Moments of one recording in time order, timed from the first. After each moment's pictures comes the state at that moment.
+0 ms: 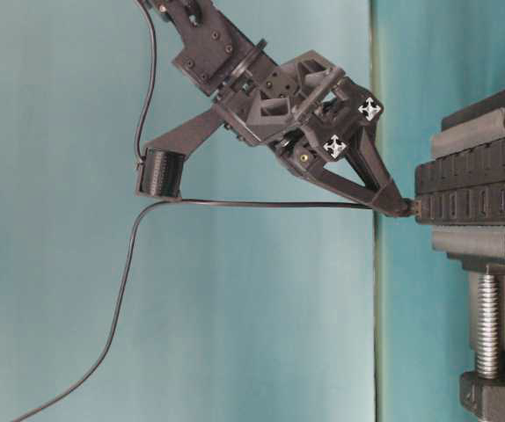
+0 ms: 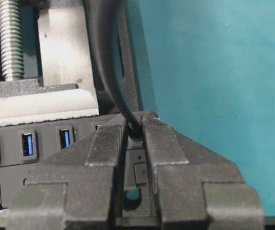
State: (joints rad) left arm 0.04 -0.99 1.19 0.01 0.07 0.01; right arm -0.22 0.11 0.58 -0.01 0.08 -0.11
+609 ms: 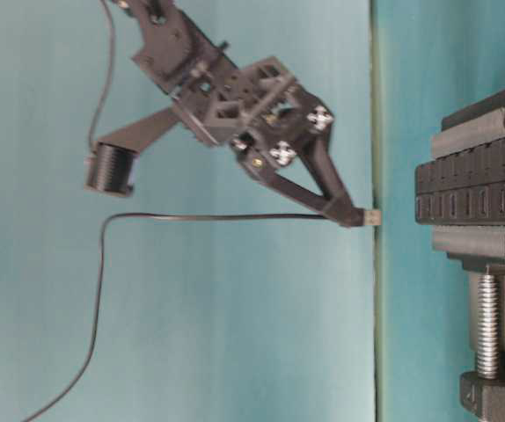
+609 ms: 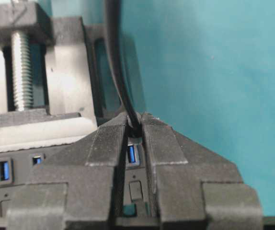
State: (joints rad) left arm 0.04 -0.99 1.19 0.01 0.07 0.01; right arm -0.22 0.03 0.56 0.00 0.11 -0.11
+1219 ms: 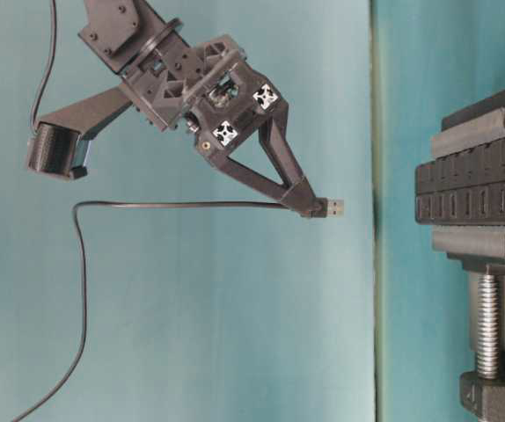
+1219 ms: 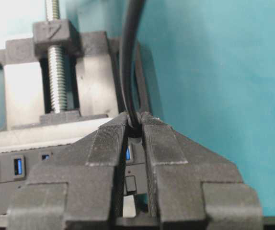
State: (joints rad) left arm 0.04 -0.99 1.19 0.01 0.07 0.01; right arm -0.19 -0.05 0.56 0.01 0.17 -0.08
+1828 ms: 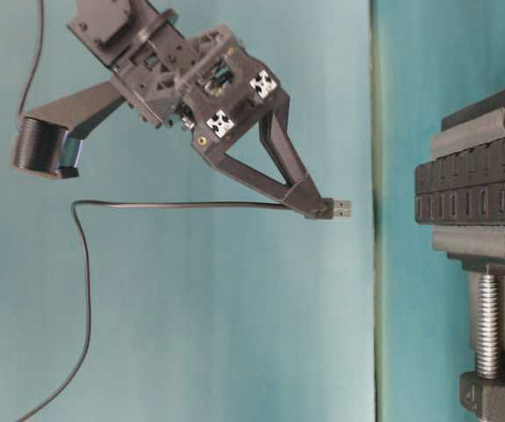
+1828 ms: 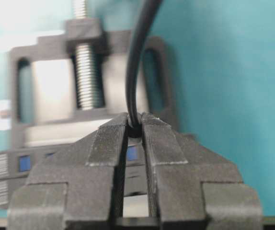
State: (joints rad) left arm 0.04 -0.99 1.19 0.01 0.07 0.01; right arm -0.12 -0.06 0.56 0.01 0.20 -0.05
